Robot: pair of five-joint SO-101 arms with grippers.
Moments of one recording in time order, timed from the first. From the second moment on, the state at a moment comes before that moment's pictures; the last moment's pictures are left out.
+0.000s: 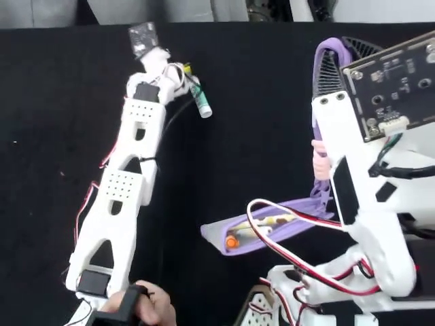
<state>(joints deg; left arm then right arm) 4.8 82.7 -91.4 53.8 20.9 0.4 -19.9 -60.5 97.5 27.6</state>
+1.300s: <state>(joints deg) -2.2 74.4 -94.0 67.6 13.4 0.4 -19.9 -60.5 97.5 27.6</state>
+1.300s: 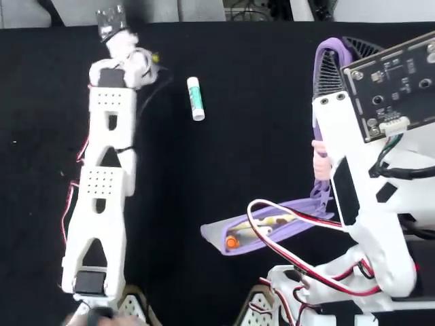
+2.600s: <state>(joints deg) -1.6 79.5 -94.0 84.0 -2.5 0.4 -19.9 -60.5 97.5 27.6</state>
